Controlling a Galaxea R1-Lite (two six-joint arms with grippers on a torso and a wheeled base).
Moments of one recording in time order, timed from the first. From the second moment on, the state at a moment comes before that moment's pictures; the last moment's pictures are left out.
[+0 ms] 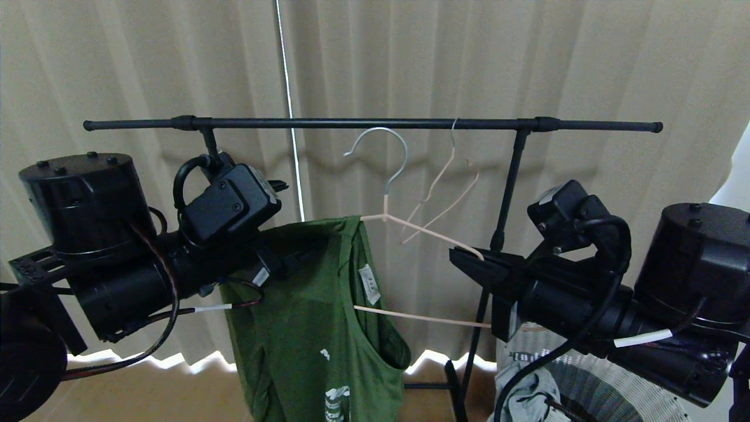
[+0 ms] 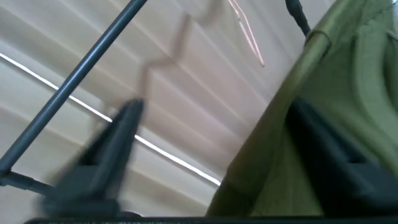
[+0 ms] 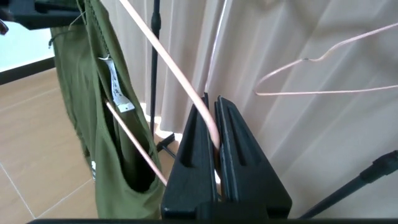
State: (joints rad) left arm -0.45 1.55 -0.69 -0.75 -0.17 0.72; right arm 0.75 1.56 -0.60 -0.81 -0.06 -0.04
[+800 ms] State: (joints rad) left arm -0.48 1.55 -0.65 -0.85 -0.15 0.72; right arm 0.75 1.55 -0.57 -0.81 -0.06 -0.04
